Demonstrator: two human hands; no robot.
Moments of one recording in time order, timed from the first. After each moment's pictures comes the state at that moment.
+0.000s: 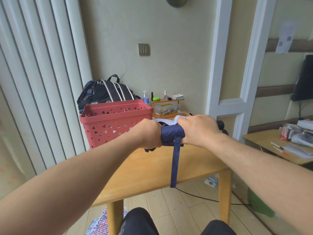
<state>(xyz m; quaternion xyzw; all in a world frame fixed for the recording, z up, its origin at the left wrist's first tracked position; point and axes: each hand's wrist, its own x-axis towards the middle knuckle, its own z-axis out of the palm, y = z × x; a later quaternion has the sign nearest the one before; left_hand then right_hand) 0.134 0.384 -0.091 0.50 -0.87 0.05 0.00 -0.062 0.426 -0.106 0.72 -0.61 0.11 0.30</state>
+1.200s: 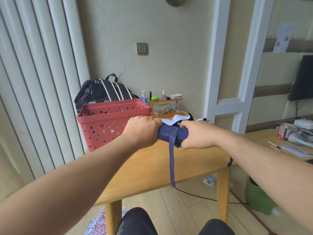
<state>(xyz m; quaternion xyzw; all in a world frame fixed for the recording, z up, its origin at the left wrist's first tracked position) 0.149 0.374 -0.110 0.39 -0.84 0.30 0.21 -0.072 0.446 -0.095 0.73 -0.67 0.12 -0.08</state>
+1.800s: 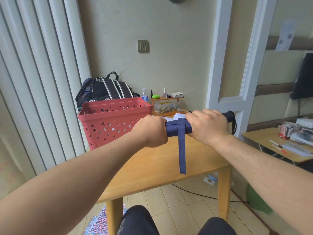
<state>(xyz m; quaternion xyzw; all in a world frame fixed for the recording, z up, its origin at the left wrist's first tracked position) 0.126 0.387 -0.099 0.48 -0.86 0.08 0.14 -0.088 0.422 -0.122 0.66 -0.50 0.27 0.49</state>
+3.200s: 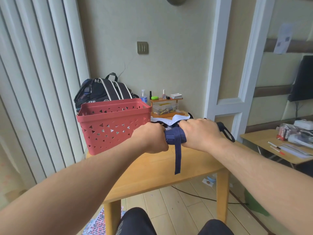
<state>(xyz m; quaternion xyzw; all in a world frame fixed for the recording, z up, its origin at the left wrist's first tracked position) 0.121 0.389 -0.110 0.51 -0.85 0.01 0.11 -0.072 0.427 -0.121 0.73 -0.62 0.11 0.27</state>
